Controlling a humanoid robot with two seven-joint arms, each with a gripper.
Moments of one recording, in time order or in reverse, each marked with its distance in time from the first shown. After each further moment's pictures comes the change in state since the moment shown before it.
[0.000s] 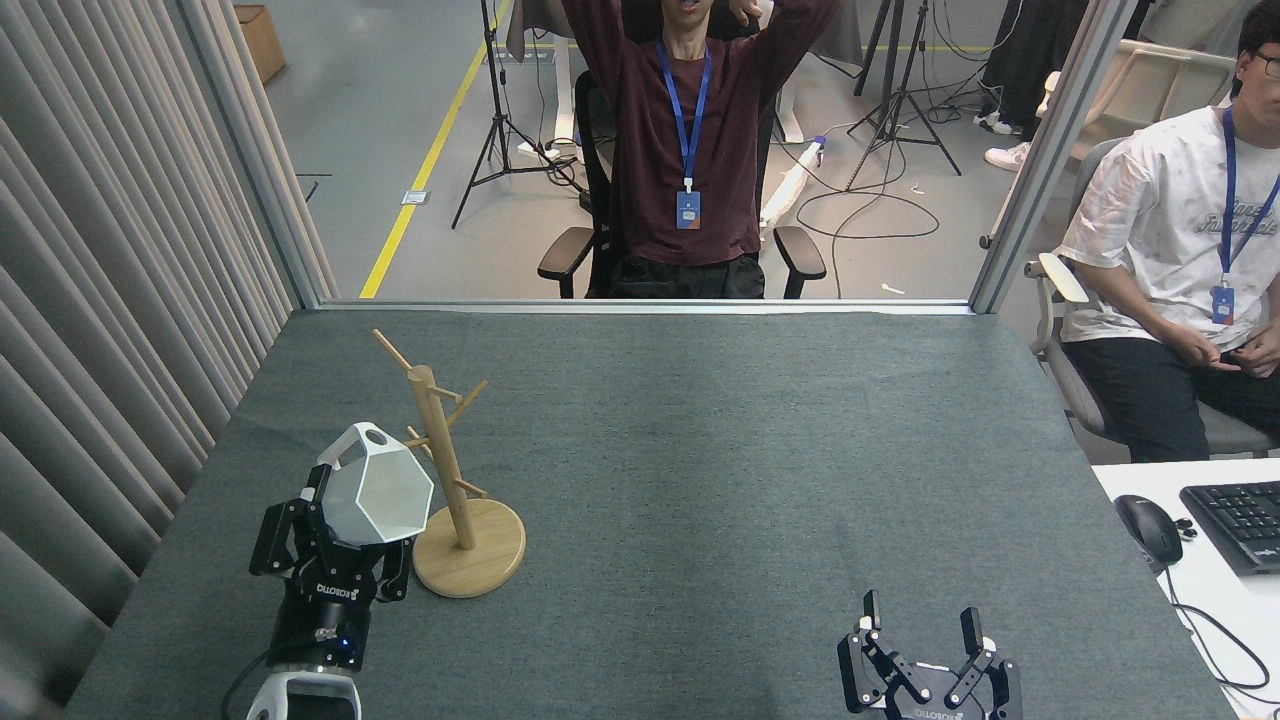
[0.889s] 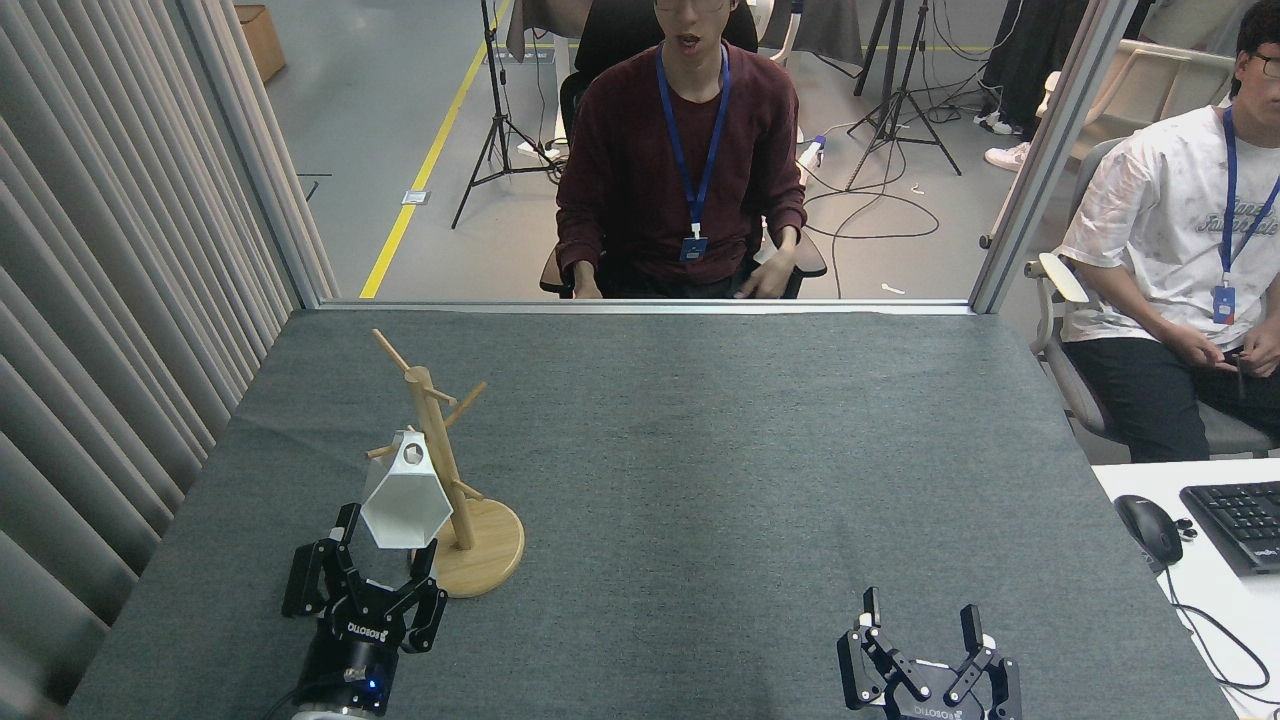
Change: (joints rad) left arm 0.085 -0.021 -0.043 -0.030 -0.018 -0.026 0.003; right arm -0.005 0.005 -0.002 0.002 -0.004 0.000 -0.007
